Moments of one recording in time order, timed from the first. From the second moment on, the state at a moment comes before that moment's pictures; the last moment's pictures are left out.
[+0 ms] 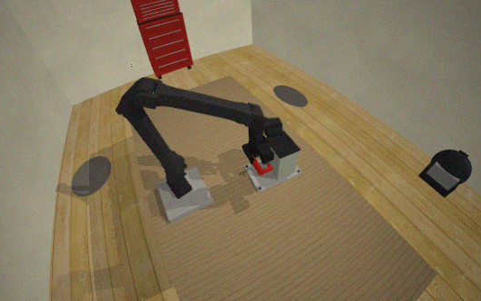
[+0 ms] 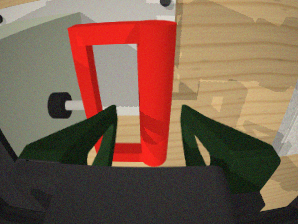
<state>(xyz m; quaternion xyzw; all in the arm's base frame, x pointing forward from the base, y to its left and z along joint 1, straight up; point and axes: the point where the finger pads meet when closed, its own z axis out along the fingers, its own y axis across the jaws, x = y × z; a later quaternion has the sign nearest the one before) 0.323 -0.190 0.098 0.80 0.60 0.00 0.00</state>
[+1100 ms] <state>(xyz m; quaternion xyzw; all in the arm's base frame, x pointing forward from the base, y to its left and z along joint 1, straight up) 0.322 -0.189 0.085 0.80 0.60 0.00 0.00</state>
